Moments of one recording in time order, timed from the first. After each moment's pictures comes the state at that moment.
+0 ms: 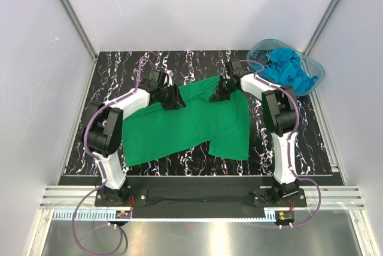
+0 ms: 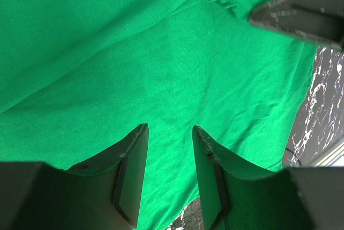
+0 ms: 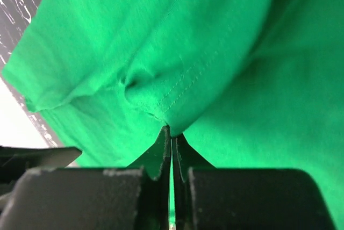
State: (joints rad) left arm -0.35 1.84 1.22 -0.29 0.37 -0.56; right arm 0.33 2.23 1.65 -0.44 -0.41 0.71
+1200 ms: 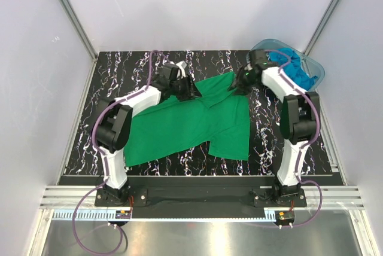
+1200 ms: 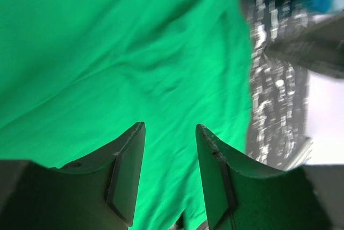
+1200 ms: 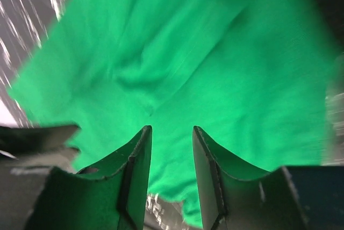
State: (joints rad) left arm -0.45 1.92 1.34 -0.13 0.39 -0.66; right arm 0.20 2.01 1.60 -0.64 -0.33 0.63
